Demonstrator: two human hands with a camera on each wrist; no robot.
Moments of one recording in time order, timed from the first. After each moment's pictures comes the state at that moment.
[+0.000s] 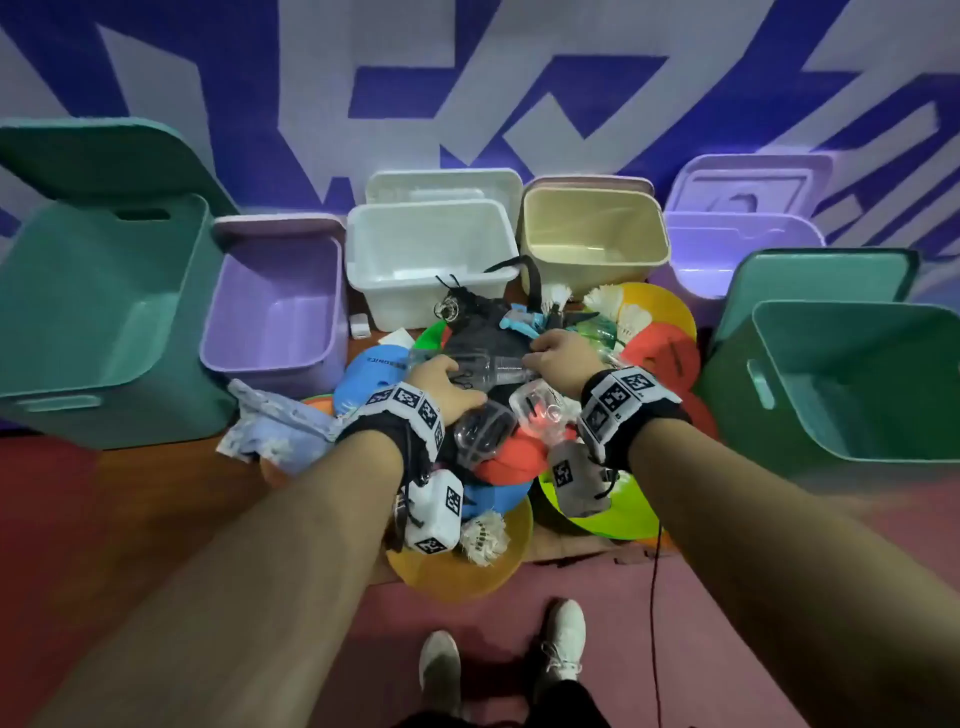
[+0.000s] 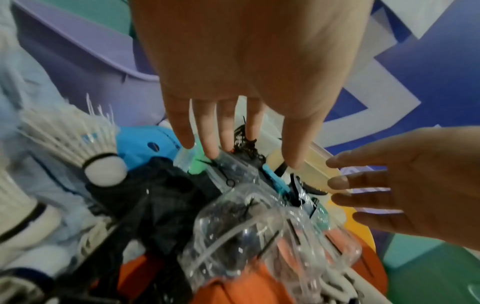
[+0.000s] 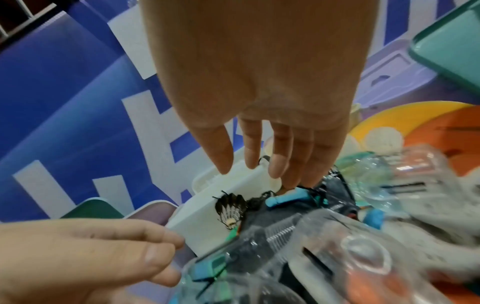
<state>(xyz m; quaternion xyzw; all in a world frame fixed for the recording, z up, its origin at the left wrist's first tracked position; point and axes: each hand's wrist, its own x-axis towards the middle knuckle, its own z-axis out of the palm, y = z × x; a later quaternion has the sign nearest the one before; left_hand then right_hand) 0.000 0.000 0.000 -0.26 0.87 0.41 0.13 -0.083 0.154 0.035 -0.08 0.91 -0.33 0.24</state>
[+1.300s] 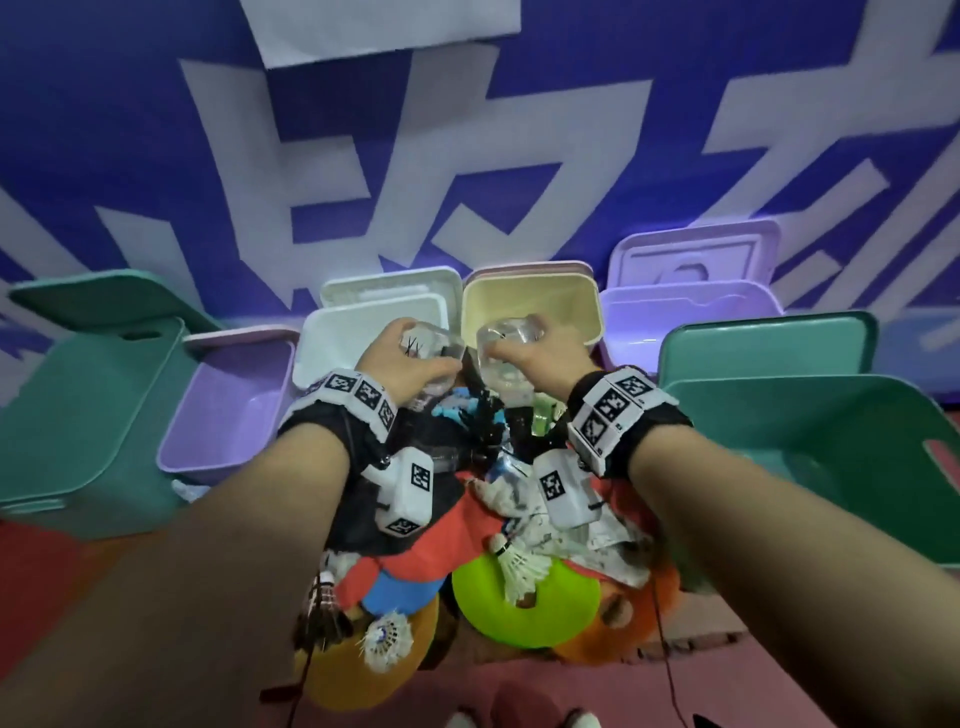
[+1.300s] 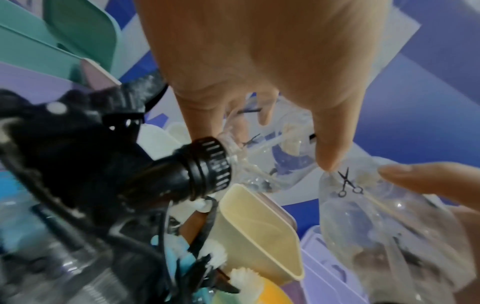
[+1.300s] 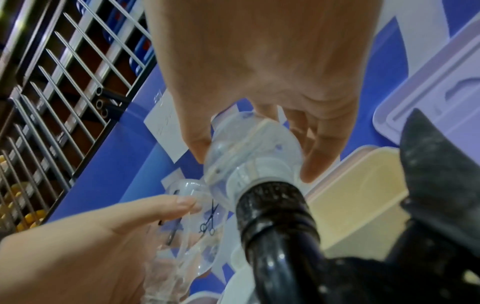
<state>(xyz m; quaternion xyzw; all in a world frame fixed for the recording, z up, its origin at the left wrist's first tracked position) -0.109 0.078 0.117 -0.27 0.85 0.45 -0.06 -0.185 0.254 0.123 -0.13 0.84 -0.50 0.17</state>
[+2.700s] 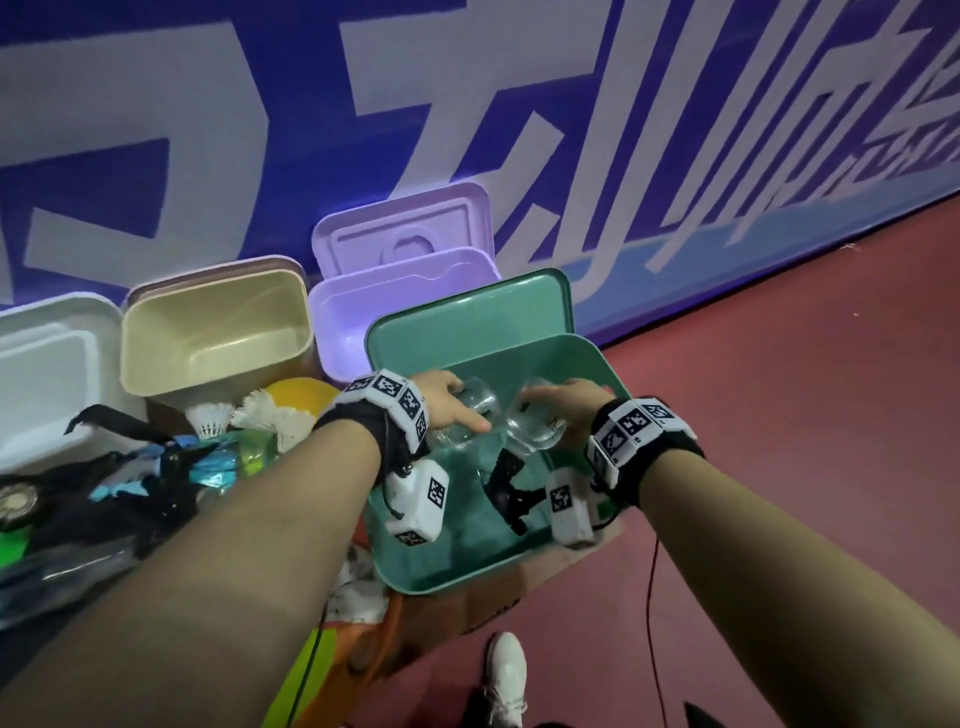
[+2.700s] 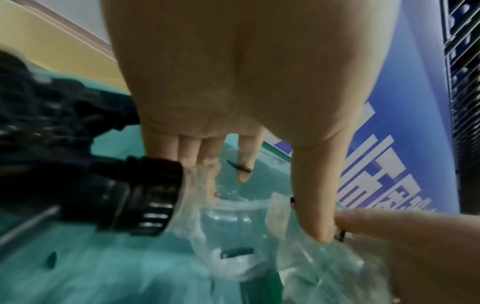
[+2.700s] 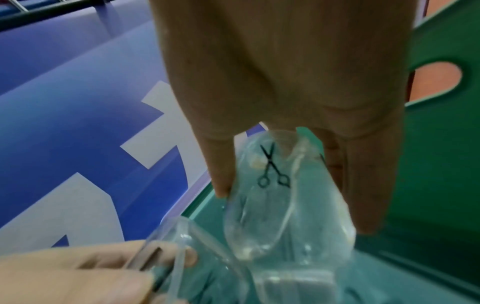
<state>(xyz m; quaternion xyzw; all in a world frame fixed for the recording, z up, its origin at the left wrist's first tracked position) -0.291 0.416 0.046 -0.04 0.90 0.27 0.32 -0.286 0.605 0.051 0.18 0.85 -0.40 0.29</state>
